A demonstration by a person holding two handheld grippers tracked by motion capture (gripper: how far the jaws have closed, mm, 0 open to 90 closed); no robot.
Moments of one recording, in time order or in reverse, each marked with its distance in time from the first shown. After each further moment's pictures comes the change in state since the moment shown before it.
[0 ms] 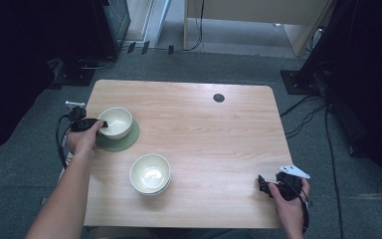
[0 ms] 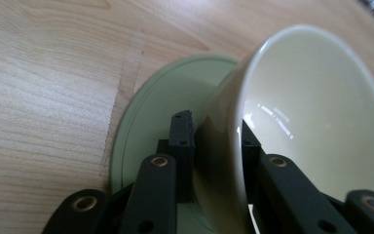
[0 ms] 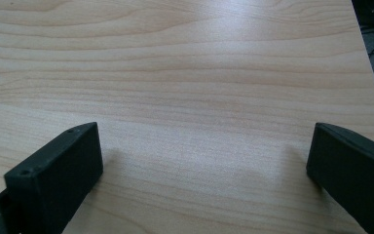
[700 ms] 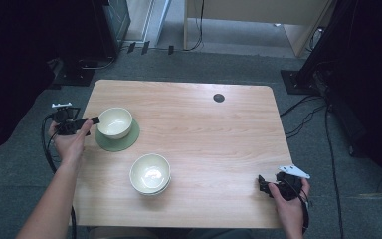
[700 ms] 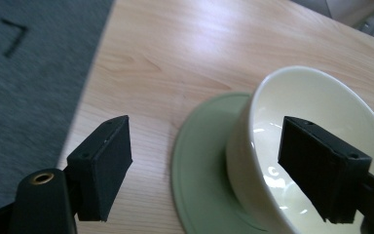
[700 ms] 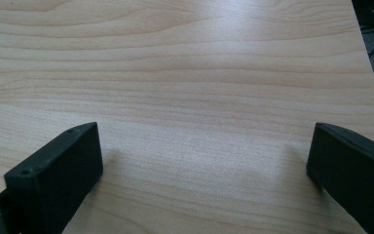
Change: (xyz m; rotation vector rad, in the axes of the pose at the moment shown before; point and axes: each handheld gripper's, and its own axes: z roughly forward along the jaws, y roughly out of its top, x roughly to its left) left arm 0.003 -0.008 -0.045 -0.201 0.119 0.169; right arm 0.000 0.000 0.000 0.000 0.000 0.000
